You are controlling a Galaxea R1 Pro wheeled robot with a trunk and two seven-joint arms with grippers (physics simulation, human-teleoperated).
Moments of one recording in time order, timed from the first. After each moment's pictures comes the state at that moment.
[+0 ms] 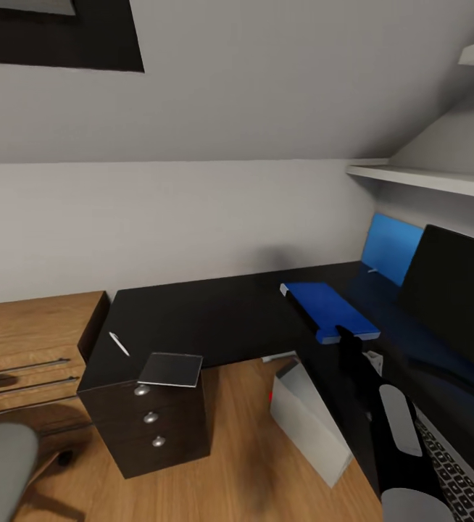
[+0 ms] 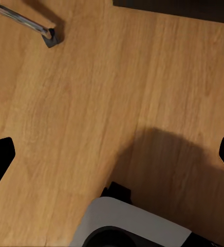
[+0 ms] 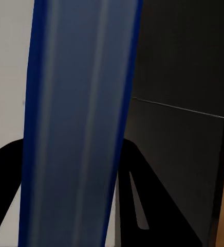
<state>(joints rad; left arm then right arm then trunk) -0.13 0.00 0.31 -0.15 0.09 -0.41 0.07 -0.48 0.12 -0.39 -1.24 -1.24 0.33 -0.16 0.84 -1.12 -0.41</state>
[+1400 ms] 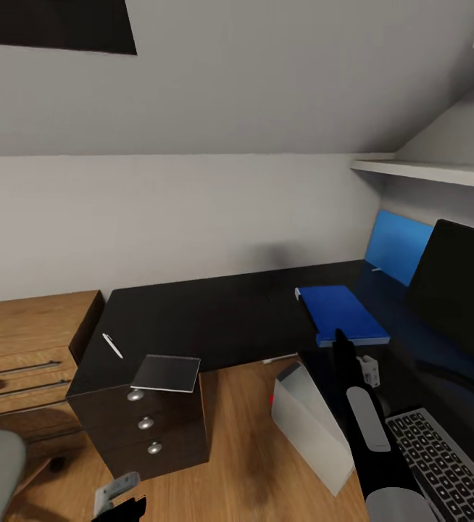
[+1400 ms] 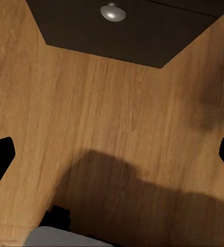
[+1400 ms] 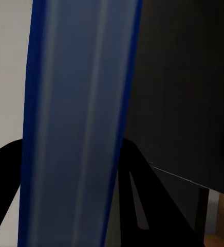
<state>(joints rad) -0.03 -0.14 0.30 -1.16 0.09 0.53 0.07 -0.49 0.12 -0.23 -1.10 -1.13 -0.10 -0.10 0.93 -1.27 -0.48</state>
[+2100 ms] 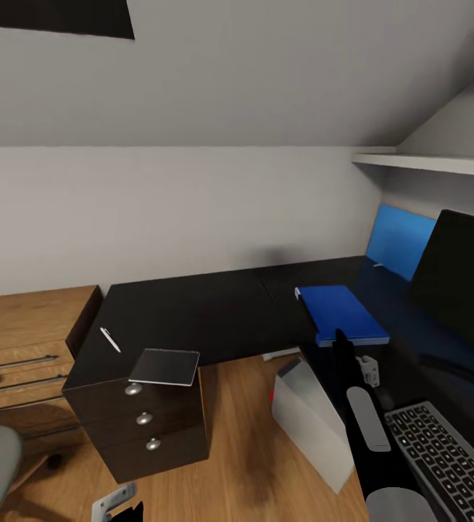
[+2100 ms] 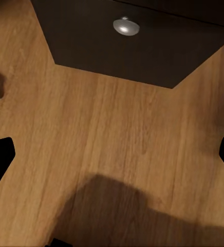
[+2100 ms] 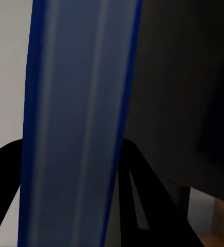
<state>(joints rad) -0.03 -0.13 0.30 -1.01 0.08 0.25 0.07 -0.49 0.12 -0.22 -1.10 -1.13 -0.10 -0.10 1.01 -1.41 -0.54</state>
